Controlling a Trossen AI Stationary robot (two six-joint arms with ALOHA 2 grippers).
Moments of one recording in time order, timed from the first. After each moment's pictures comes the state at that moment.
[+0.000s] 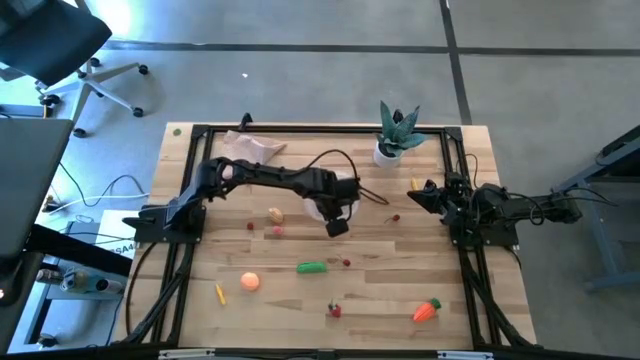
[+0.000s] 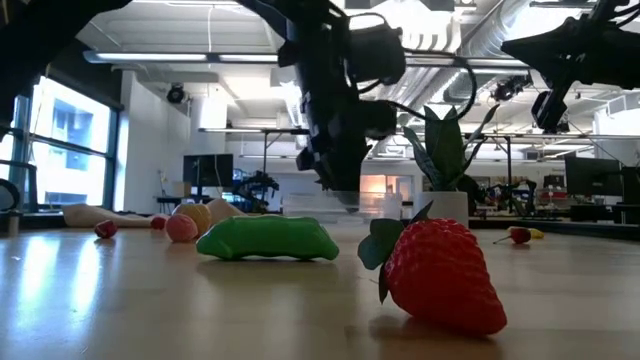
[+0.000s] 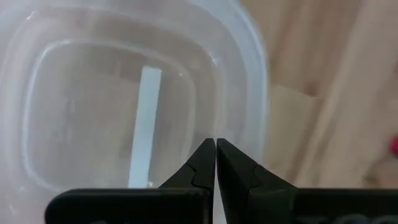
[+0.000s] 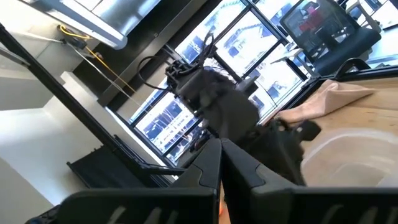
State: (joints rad) left arm 0.18 2.19 1.74 -0.83 0.03 -0.25; right arm 0.09 0.05 0.02 0.27 0.22 0.73
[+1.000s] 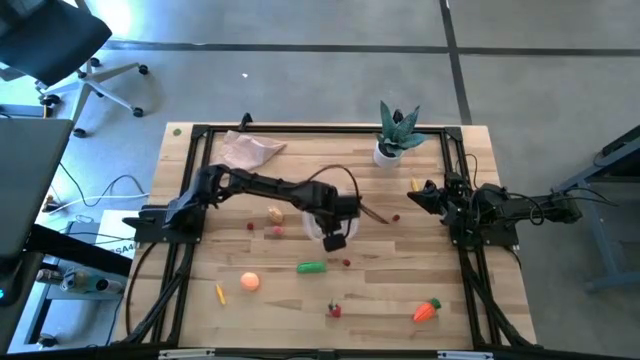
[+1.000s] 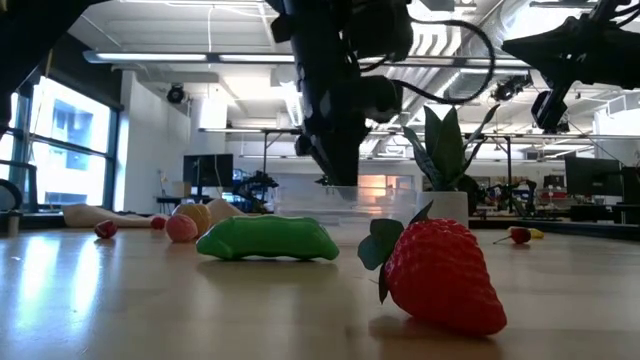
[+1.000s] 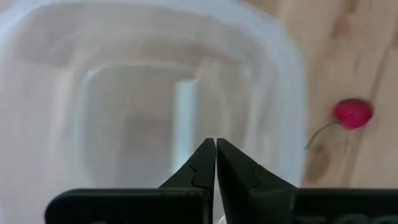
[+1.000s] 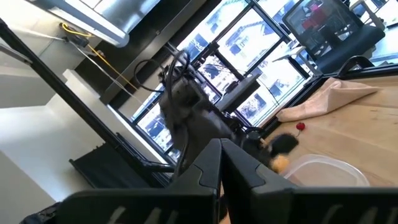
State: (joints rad) left arm 0.11 2.17 1.77 -0.91 -0.01 -0.26; right arm 0.09 0.05 0.02 0.27 0.21 0.73
